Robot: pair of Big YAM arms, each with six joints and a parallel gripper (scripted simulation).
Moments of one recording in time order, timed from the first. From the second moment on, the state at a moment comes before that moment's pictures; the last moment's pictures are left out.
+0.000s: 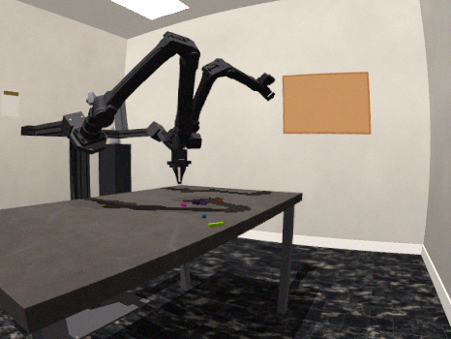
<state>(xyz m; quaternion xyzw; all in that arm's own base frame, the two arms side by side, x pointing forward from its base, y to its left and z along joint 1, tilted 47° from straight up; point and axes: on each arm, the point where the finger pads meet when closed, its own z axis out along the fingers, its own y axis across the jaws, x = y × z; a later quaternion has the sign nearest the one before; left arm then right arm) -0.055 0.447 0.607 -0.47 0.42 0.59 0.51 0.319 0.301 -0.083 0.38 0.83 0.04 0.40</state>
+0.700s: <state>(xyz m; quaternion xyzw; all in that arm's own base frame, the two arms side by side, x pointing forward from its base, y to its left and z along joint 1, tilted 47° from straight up) -0.055 0.447 0.607 -0.47 0.42 0.59 0.51 0.313 0.307 -0.071 0.39 0.83 0.02 0.40</state>
